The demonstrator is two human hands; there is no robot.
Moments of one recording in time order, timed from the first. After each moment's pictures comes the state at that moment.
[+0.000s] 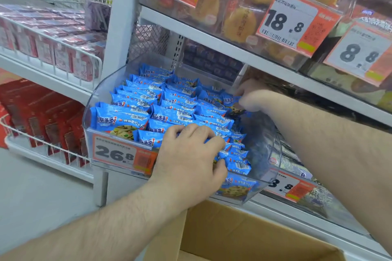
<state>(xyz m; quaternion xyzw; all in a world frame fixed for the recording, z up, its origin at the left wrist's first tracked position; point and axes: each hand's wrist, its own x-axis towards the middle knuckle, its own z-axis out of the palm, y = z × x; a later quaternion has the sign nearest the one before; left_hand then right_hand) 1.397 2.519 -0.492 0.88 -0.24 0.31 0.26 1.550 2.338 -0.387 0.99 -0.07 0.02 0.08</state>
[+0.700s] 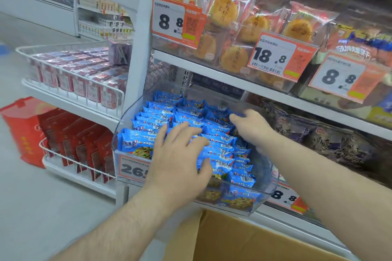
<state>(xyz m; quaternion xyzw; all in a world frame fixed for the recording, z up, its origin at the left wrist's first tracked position) 1.394 2.553 -0.472 0.87 -0.18 0.35 0.29 1.474 2.368 -0.393 0.95 -0.10 0.05 -0.30</state>
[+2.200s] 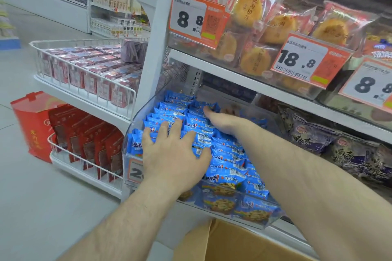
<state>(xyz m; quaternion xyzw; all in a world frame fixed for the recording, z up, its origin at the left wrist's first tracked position) 1.420 2.571 -0.461 0.98 0.00 0.13 0.16 1.546 2.434 -0.417 0.97 -0.09 -0.10 -0.21</state>
